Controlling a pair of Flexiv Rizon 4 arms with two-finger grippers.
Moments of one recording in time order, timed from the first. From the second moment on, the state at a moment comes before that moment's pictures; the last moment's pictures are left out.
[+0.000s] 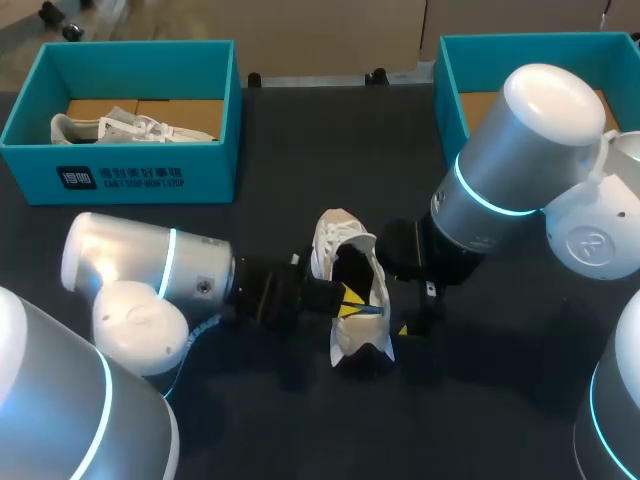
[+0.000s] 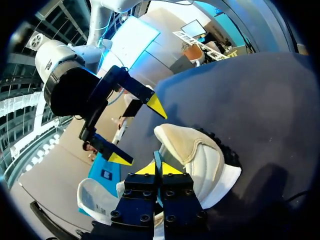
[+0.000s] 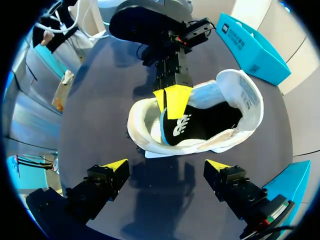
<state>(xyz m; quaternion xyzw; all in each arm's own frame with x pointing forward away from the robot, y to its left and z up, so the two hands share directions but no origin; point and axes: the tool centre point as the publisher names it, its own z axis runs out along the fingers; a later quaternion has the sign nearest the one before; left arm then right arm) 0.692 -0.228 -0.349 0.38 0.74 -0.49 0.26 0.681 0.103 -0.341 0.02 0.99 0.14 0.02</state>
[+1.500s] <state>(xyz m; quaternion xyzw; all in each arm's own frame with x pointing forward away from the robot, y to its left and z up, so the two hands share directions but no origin) 0.677 -0.139 -0.242 0.45 0.78 -0.41 0.13 0.707 -0.011 -0.316 -0.06 0.98 0.16 0.03</state>
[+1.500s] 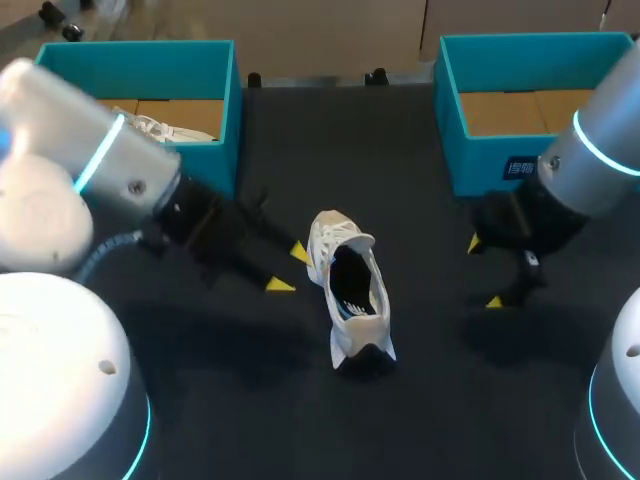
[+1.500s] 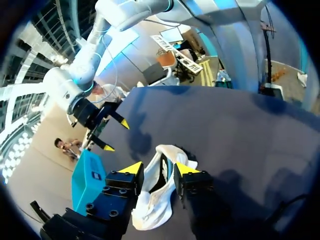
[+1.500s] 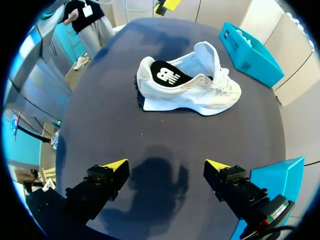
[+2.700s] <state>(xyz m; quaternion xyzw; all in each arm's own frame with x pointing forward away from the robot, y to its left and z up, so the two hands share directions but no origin) 0.714 -0.120 -0.197 0.60 0.77 -0.15 -0.12 0.705 -0.013 -0.316 -0.06 0.98 0.17 0.03</state>
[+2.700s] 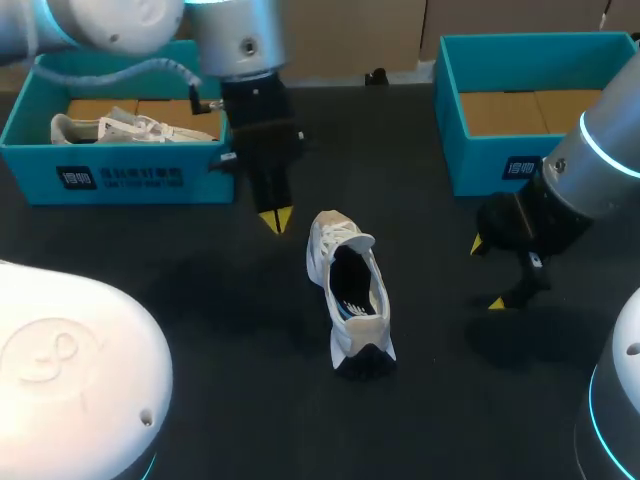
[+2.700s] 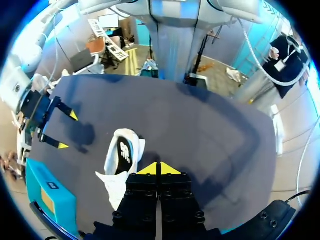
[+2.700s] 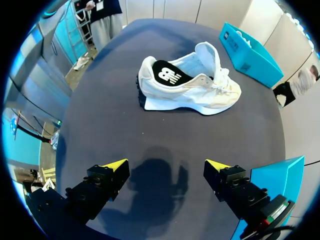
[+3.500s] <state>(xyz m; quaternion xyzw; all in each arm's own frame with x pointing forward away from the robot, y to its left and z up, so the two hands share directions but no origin) 0.684 -0.182 -0.262 0.71 0.69 -0.09 -0.15 0.705 -0.013 -0.316 -0.05 0.98 0.16 0.03</state>
